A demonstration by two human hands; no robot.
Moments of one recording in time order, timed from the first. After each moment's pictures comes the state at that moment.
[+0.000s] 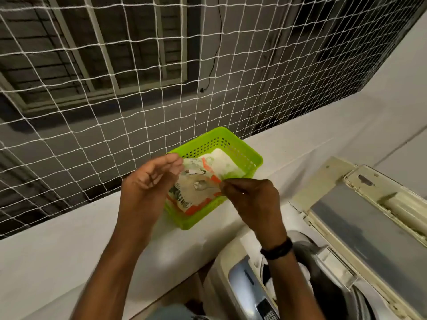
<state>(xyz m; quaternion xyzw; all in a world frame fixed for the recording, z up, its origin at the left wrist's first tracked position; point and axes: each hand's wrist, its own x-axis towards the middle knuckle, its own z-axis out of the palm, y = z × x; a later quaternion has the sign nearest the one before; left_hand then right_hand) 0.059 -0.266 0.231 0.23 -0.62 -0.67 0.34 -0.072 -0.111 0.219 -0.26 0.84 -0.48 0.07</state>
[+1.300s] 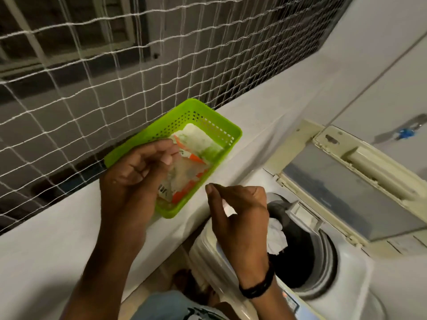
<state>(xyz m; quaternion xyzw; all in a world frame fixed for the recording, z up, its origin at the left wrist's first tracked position) 0.051 -0.261 0.231 0.18 -0.62 -0.71 0.30 0.002 -0.104 0.201 -0.23 0.88 -0.41 -0.12</state>
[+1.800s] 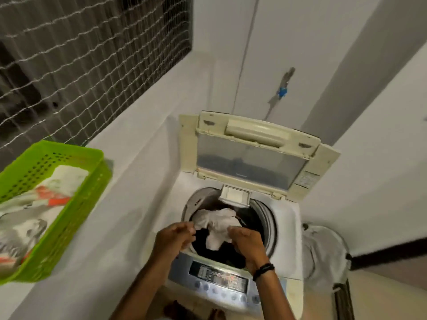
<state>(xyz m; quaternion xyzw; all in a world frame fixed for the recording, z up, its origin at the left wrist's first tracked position) -0.030 -0.051 0.074 0.23 -0.64 -0.71 -0.16 -0.032 0.163 0.024 0.24 0.73 -0.63 0.09</state>
